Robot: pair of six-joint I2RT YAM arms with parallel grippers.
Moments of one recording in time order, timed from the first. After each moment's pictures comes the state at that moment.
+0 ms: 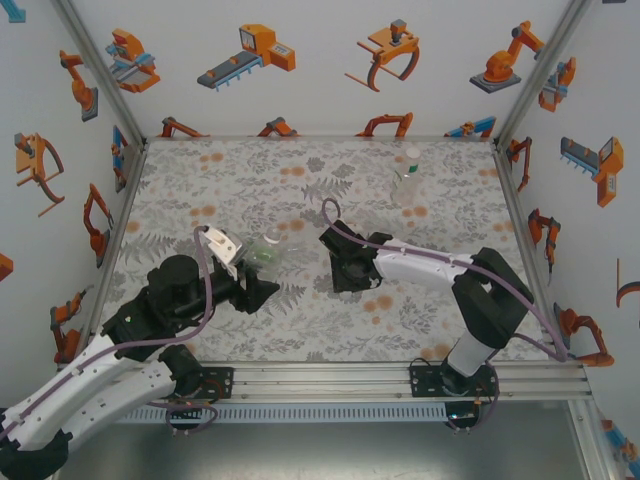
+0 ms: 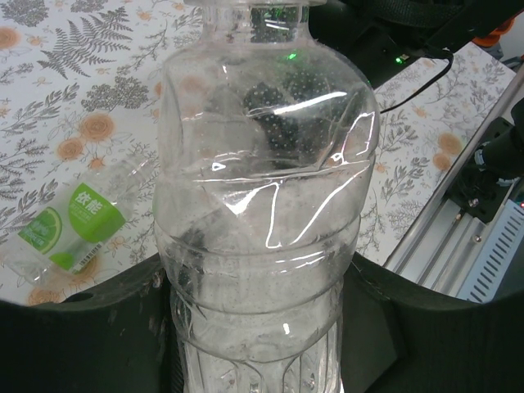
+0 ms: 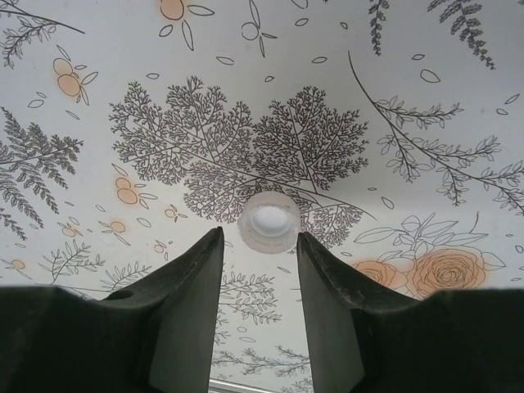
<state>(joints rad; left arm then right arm) -0.88 0.55 0.68 -0.39 0.06 -0.14 0.86 1.66 1.04 -0.59 0.11 0.68</state>
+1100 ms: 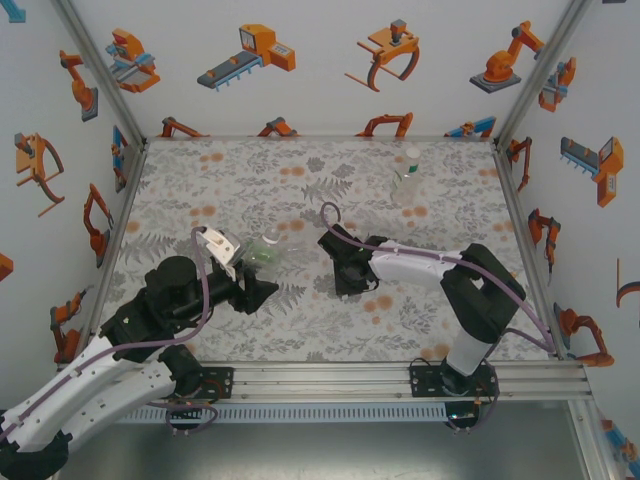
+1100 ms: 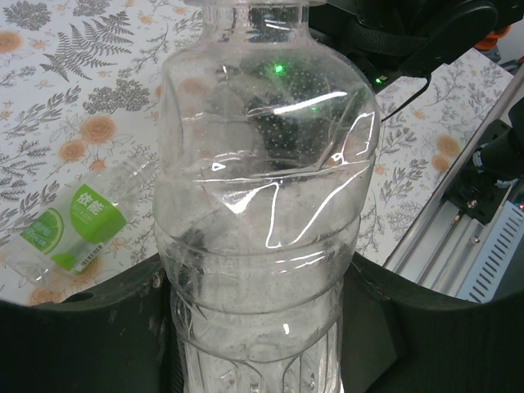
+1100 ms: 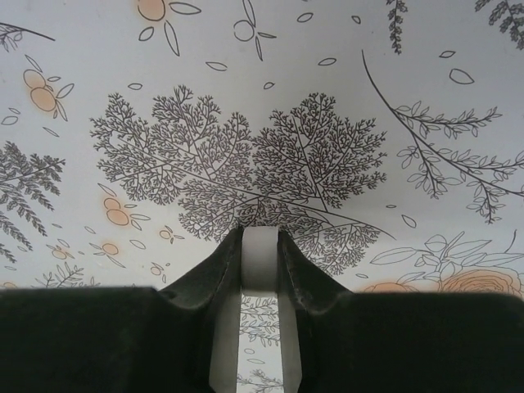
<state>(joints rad) -0.88 0.54 0.68 -0.40 0.06 -0.14 0.85 1.71 1.01 -0.53 0.09 0.72</state>
